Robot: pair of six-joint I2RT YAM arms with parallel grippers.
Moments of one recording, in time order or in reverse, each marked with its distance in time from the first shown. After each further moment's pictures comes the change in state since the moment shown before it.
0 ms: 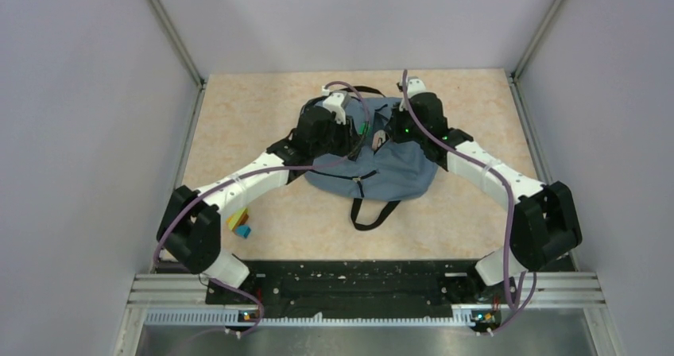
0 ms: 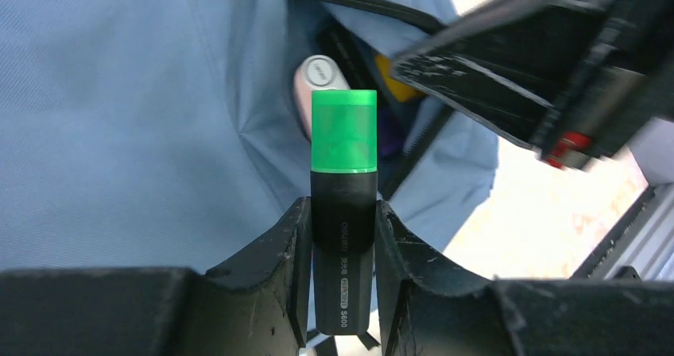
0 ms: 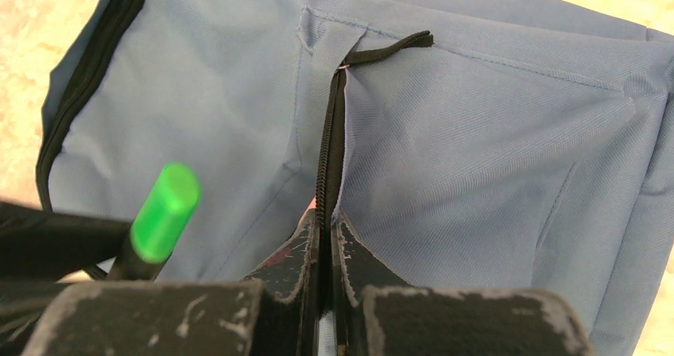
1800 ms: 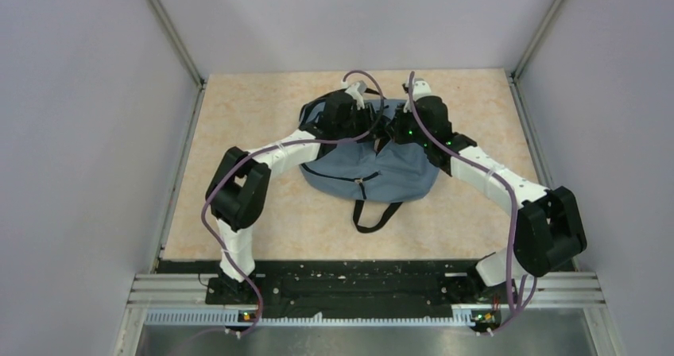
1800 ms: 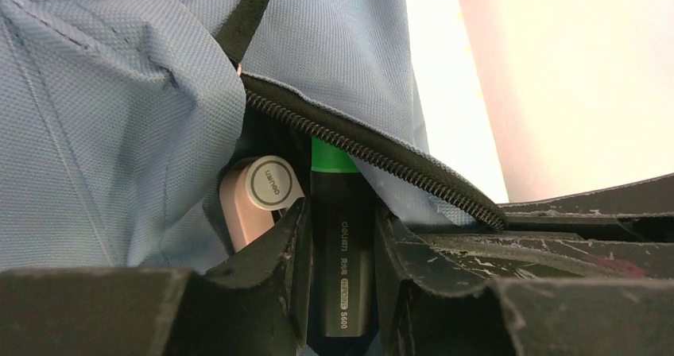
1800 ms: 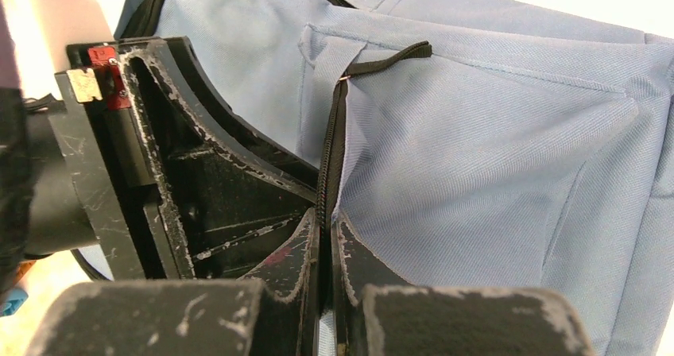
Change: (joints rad) left arm 0.053 0.426 0.299 0.098 0.224 -0.312; right arm -0.006 -0.042 -0.064 0.073 -0.018 0.041
